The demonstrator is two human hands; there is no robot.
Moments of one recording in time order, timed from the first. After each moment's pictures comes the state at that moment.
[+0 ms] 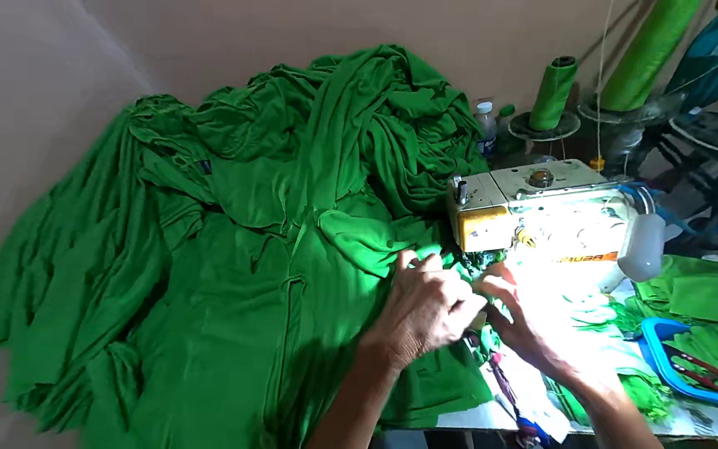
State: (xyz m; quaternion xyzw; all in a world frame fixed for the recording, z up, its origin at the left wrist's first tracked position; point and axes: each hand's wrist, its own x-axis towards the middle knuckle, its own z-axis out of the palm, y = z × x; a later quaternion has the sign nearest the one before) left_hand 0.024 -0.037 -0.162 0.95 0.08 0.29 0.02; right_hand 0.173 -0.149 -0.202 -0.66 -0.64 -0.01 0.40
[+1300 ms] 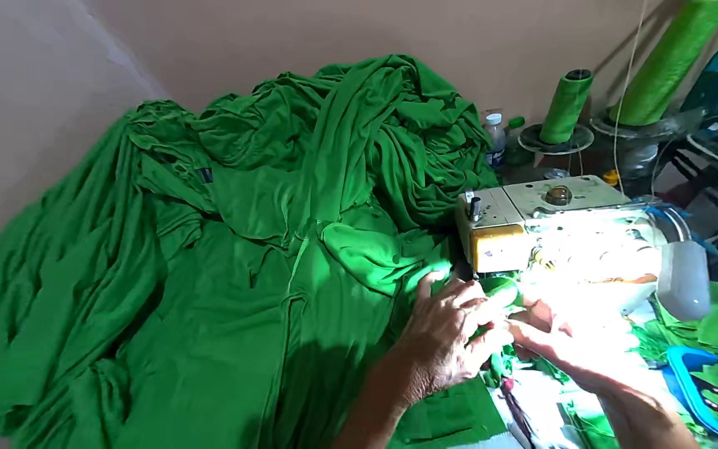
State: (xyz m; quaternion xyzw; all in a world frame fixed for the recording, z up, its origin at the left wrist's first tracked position) left_hand 0.028 -0.037 -0.168 0.94 0.05 0.31 0.12; right_hand 0.191 -0.147 -0.191 -0.53 -0.49 0.40 0.57
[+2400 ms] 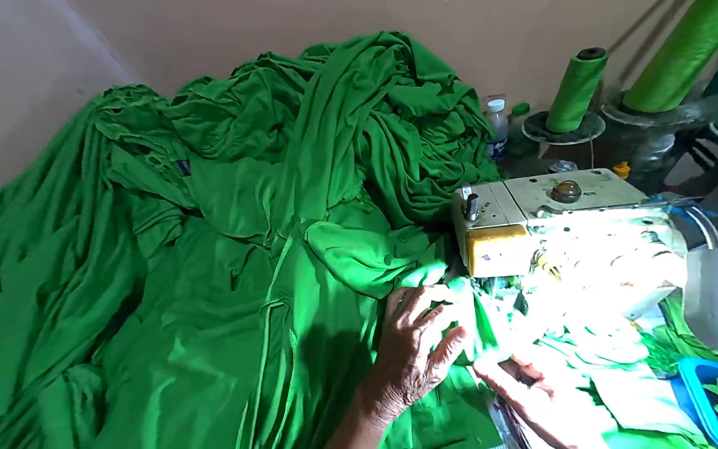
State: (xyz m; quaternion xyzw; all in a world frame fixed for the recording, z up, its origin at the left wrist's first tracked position) left_hand 0.022 -0.021 -0.217 0.88 0.12 0.45 0.11; right_hand 0.155 -0.148 -0.257 -0.48 -0.51 0.23 0.68
